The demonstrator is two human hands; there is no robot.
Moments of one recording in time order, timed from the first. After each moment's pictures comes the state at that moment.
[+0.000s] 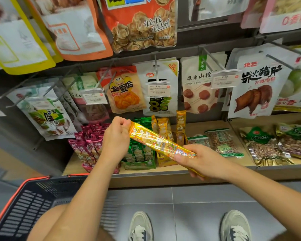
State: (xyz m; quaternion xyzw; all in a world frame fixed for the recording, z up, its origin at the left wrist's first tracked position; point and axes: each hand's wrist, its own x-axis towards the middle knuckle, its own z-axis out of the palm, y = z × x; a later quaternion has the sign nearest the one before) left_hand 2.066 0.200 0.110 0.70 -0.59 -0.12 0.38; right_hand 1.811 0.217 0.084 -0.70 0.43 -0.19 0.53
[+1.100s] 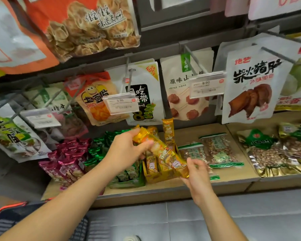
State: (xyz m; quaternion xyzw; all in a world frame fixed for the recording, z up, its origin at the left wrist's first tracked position) left_hand 2.004 0.131 0.087 0.64 -0.68 -0.25 0.25; right_hand 1.815 0.153 -0.045 -0.21 0.59 -0.50 0.60
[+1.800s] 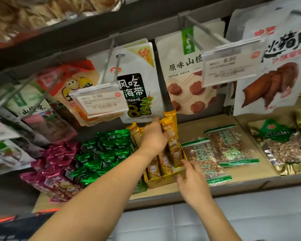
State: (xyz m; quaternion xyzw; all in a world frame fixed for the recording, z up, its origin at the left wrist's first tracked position) left_hand 1.941 0.028 -0.002 0.70 -0.66 -0.18 0.20; right_hand 1.833 0.135 -0.089 -0.60 0.69 -0.23 0.34
